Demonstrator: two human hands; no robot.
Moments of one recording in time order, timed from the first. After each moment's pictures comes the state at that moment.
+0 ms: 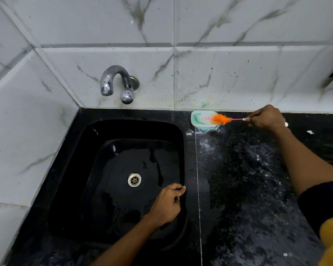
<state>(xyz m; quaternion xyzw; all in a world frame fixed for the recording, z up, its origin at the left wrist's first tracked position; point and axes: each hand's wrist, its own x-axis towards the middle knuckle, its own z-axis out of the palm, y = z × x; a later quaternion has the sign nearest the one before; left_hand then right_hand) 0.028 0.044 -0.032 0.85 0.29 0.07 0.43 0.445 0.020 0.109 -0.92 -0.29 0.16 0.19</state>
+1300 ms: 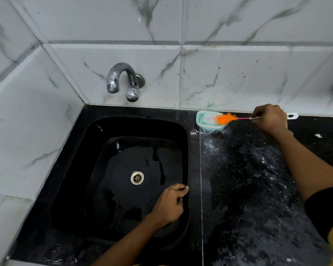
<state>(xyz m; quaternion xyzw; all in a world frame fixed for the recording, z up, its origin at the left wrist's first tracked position) 0.028 0.041 -0.034 0.85 0.30 0.06 0.43 0.436 0.031 0.105 -0.91 -0.39 0.02 0.11</state>
